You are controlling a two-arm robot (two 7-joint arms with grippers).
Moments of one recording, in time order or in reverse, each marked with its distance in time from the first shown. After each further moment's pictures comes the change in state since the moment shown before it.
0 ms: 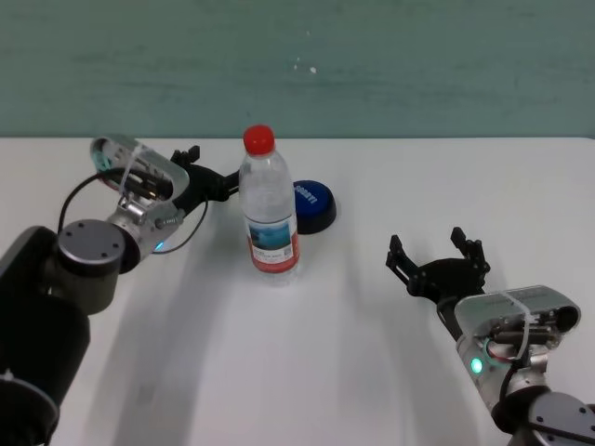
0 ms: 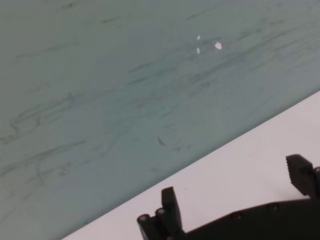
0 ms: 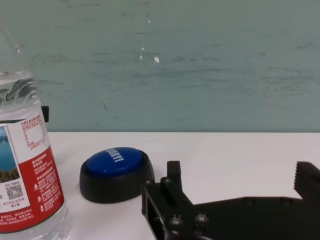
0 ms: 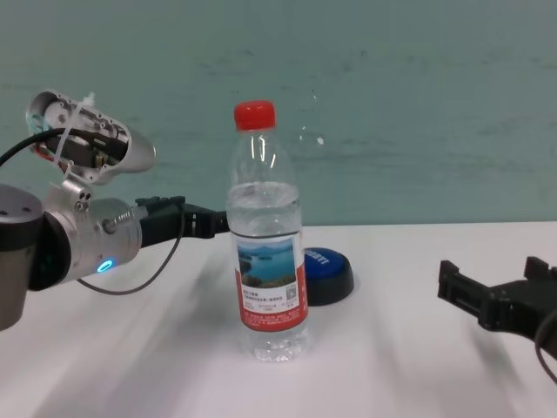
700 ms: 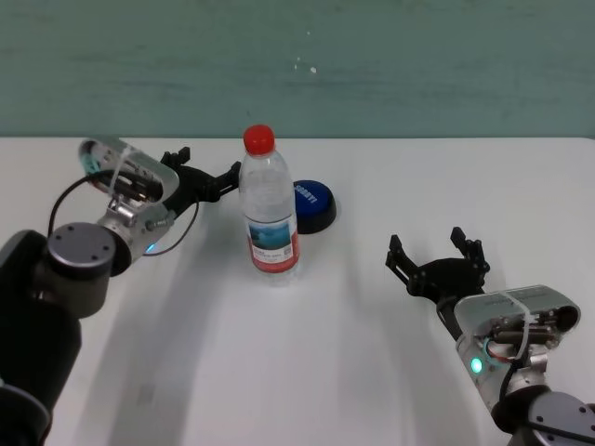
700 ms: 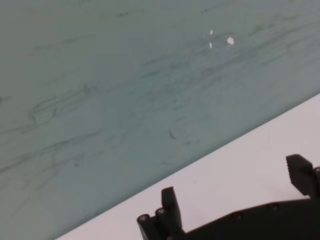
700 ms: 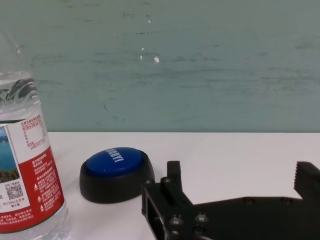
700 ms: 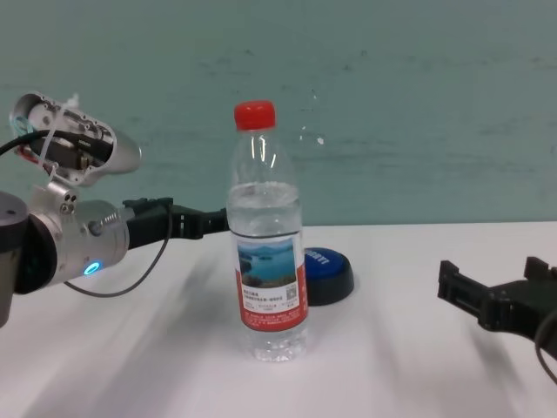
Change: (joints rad) left arm 0.023 0.013 -0.019 -0.032 -0.009 0.009 0.006; right arm 0.000 0.000 0.000 0.000 0.000 0.000 0.000
